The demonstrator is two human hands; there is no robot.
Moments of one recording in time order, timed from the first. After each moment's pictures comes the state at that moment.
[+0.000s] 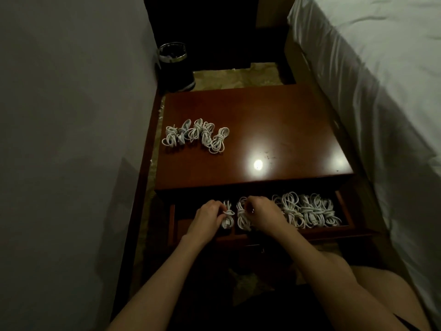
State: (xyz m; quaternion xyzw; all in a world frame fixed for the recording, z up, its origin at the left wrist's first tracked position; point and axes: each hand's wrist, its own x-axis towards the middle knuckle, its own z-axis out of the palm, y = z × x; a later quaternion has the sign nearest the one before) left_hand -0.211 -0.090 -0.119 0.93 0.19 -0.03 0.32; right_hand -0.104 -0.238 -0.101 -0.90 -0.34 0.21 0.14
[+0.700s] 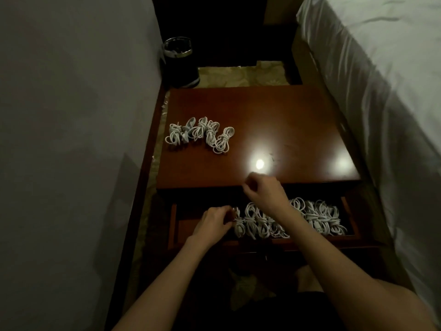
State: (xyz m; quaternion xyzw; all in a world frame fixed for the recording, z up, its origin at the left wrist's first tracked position) left_hand -0.208 -0.091 -0.127 0.92 0.18 -0.08 0.34; right_hand -0.083 -0.210 -0.056 -0.90 -0.32 0.13 0.26
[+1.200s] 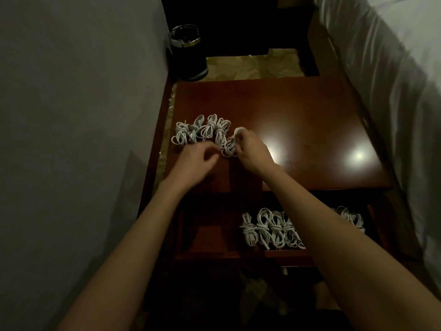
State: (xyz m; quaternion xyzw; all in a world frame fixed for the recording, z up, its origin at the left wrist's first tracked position) left_hand -0.140 0.009 -0.026 0.92 0.20 0.03 0.34; right_hand -0.014 -0.103 -0.060 -0.89 -0.33 0.15 0.29
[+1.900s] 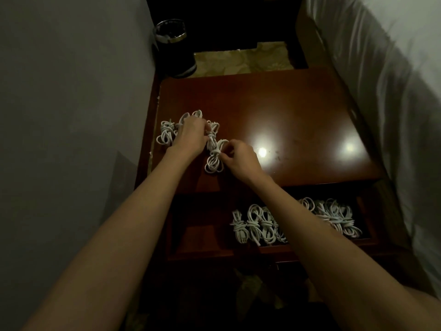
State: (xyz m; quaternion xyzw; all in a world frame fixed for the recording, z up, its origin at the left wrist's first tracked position) left_hand -0.068 0.027 -0.035 0.96 0.22 0.04 0.19; right_hand -0.033 -0.119 -0.063 -0.87 -0.27 0.18 0.37
